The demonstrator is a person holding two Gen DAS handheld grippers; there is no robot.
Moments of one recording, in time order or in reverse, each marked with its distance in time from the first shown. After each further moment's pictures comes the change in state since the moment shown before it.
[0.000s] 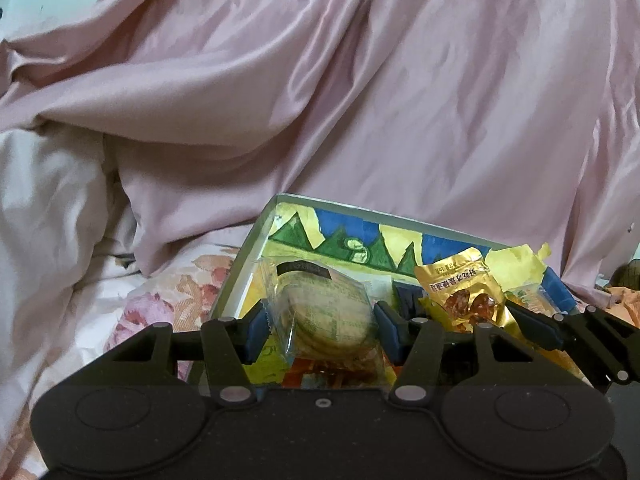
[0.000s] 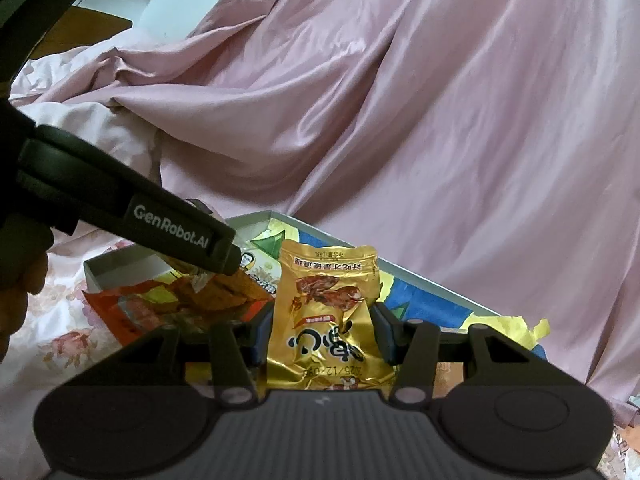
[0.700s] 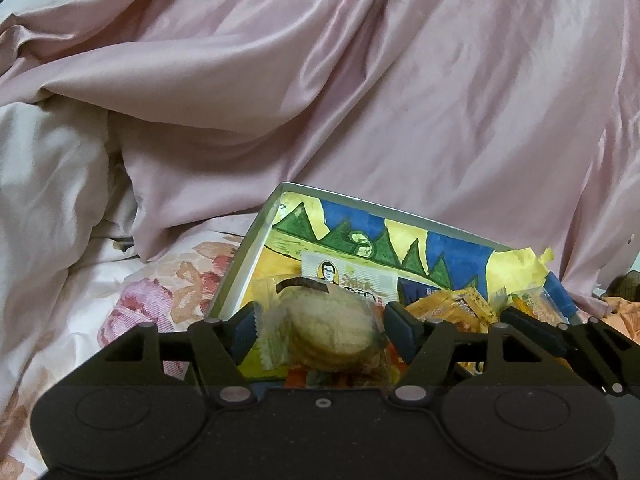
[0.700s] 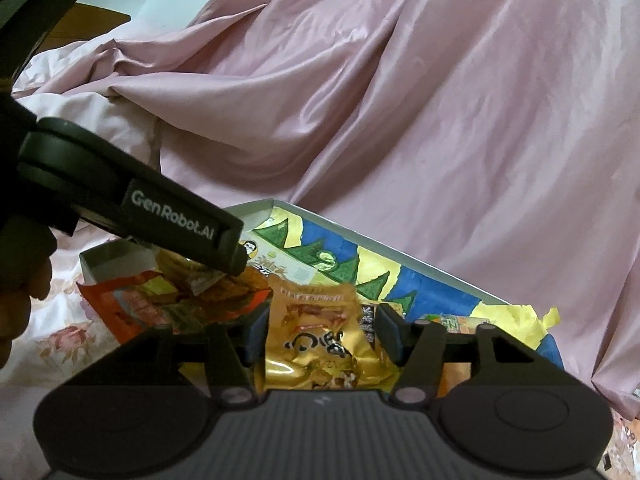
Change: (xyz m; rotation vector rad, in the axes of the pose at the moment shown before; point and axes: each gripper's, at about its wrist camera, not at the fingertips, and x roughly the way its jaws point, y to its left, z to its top) left arm 0.005 0.006 -0.001 -0.049 0.010 -0.004; right arm 0.005 0.000 -0.005 0.011 0.012 0.004
